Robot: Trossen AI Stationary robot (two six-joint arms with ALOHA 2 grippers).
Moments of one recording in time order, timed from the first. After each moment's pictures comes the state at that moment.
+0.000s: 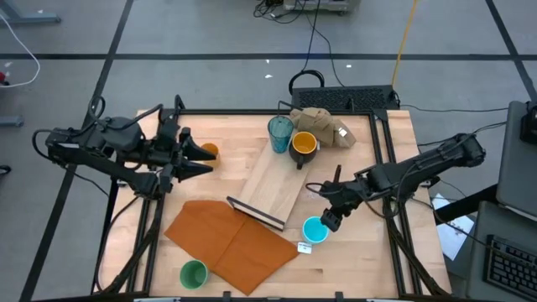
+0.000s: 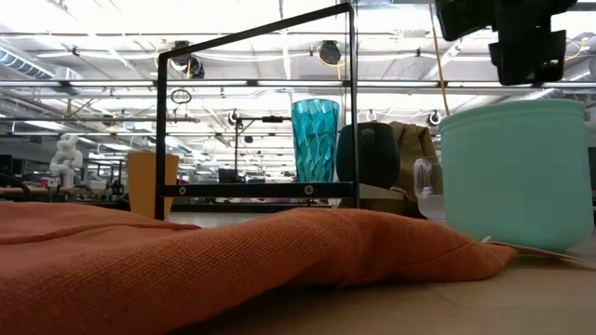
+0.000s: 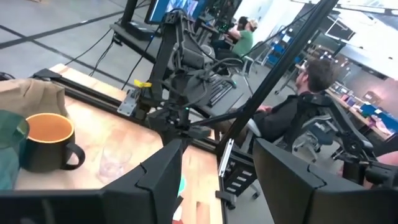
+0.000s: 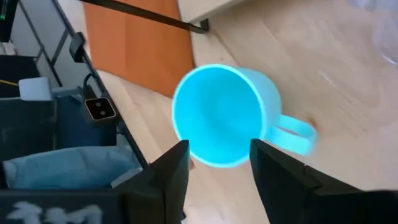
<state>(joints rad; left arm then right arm) -0.22 0.97 1.38 -0.54 -0.11 -0.52 0.31 1.24 0.93 -0.68 -0.18 1.09</state>
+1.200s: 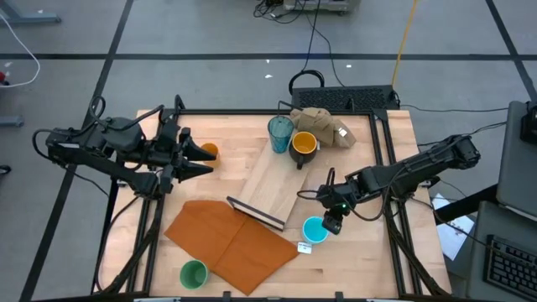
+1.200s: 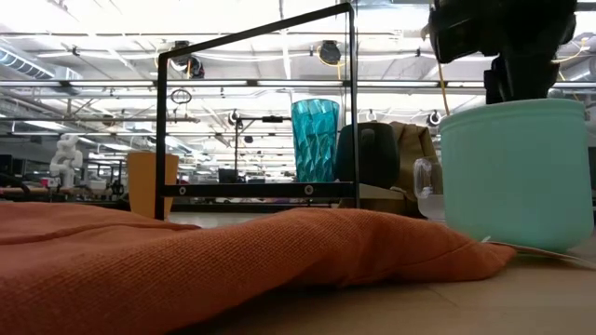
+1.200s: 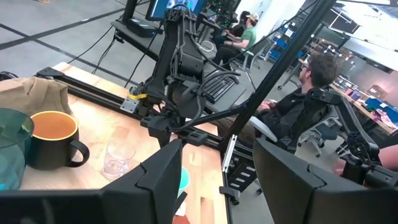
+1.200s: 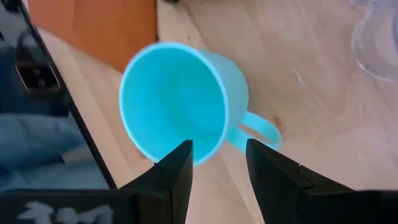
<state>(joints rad) -0.22 0.97 1.38 -0.56 -0.11 -0.50 0.29 1.33 0.93 -0.76 -0.21 0.87</state>
